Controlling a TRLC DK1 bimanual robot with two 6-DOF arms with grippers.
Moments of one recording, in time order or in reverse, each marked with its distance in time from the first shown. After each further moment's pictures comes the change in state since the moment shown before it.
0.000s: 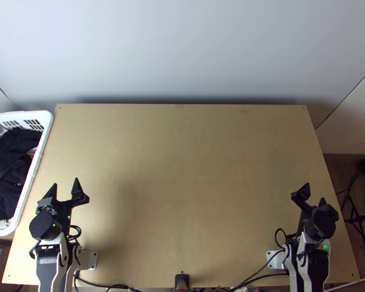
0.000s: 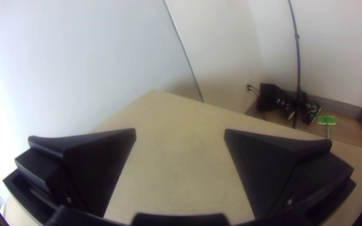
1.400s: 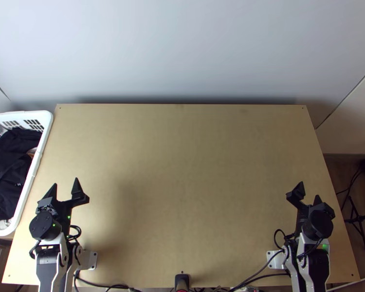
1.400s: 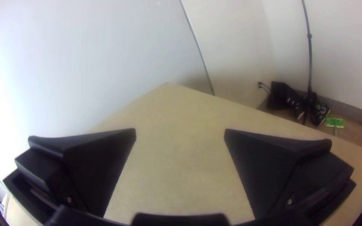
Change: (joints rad) left arm 0.001 0.000 0.000 0.000 0.000 0.000; right arm 0.083 -0.001 0.000 -0.006 -0.006 0.001
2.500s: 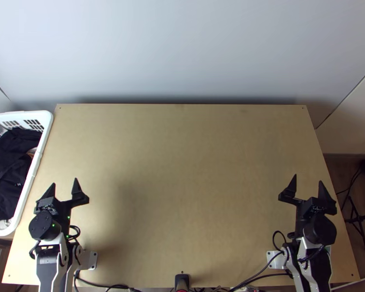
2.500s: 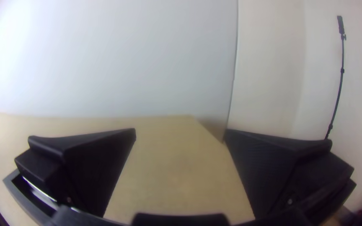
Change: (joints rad) left arm 0.009 -0.001 0.002 0.017 -0.002 0.081; right arm 0.134 0.012 0.014 0.227 -0.004 -0.527
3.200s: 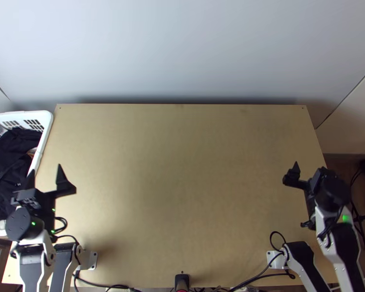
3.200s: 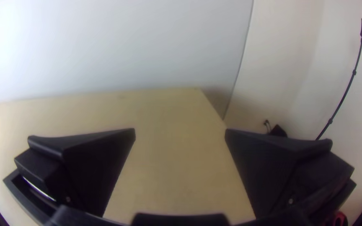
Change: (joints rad) left arm 0.025 0.194 0.299 0.066 -0.016 0.092; right arm 0.027 0.539 0.494 -0.313 -0.010 0.101
